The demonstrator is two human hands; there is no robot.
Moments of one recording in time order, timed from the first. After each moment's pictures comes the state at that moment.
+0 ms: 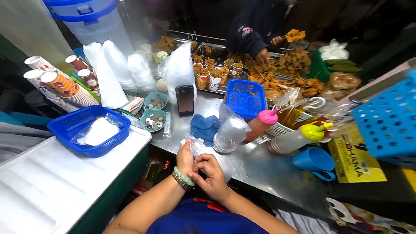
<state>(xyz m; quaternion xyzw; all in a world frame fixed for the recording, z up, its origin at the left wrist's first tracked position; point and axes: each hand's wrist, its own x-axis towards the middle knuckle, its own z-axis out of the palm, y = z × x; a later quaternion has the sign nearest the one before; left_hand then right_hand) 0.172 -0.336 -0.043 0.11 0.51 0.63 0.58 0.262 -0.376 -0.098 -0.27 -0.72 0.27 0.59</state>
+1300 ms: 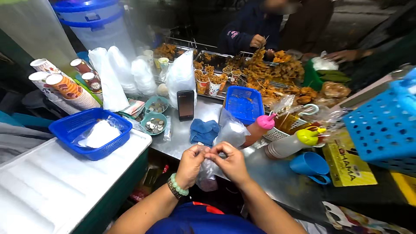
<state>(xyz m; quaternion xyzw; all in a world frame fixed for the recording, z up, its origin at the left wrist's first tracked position) 0.154 -0.356 -0.034 0.44 0.39 0.56 0.58 0.306 -0.341 -0.047 -0.38 -0.68 0.28 0.57</state>
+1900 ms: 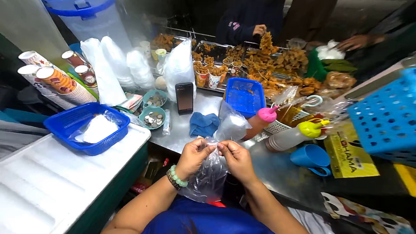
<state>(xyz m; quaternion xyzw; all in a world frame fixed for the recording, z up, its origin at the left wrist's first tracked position) 0.152 -0.351 -0.034 0.52 0.36 0.52 0.57 0.320 -0.353 -0.048 -0.42 -0.68 0.29 0.53</state>
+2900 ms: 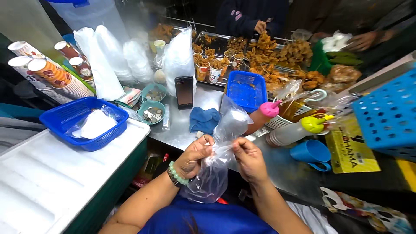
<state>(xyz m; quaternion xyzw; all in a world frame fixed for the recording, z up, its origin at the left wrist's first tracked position) 0.146 -0.352 -0.041 0.37 0.06 0.45 0.81 0.339 -0.364 -0.054 -0.30 -0.51 0.50 0.63</state>
